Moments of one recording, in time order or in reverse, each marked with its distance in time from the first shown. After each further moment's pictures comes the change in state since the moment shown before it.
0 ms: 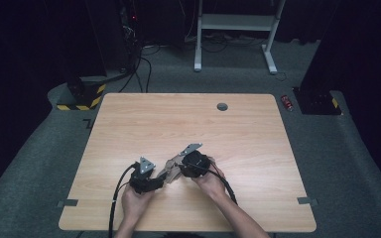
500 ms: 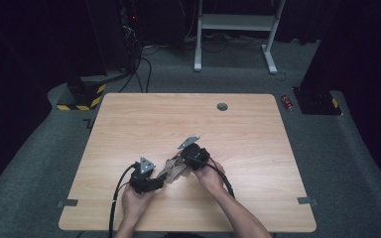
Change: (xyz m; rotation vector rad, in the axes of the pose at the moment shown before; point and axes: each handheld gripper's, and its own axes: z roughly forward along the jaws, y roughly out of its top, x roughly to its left) left arm 0.000 0.000 0.000 -0.001 -0.003 0.003; right arm -0.009 0.023 -0.005 0.004 -0.067 -0.001
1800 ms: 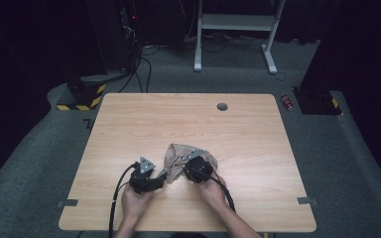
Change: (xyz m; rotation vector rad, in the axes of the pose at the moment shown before) left arm 0.001 0.000 0.000 0.001 0.002 -0.006; right arm 0.014 -0.046 0.012 0.002 0.038 0.097
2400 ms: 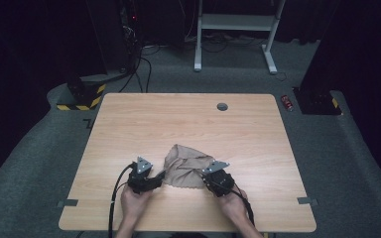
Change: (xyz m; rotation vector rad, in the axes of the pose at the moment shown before) left arm 0.004 -0.002 -0.003 -0.024 0.007 -0.036; right arm -0.009 -0.053 -0.058 -0.011 -0.028 0.000
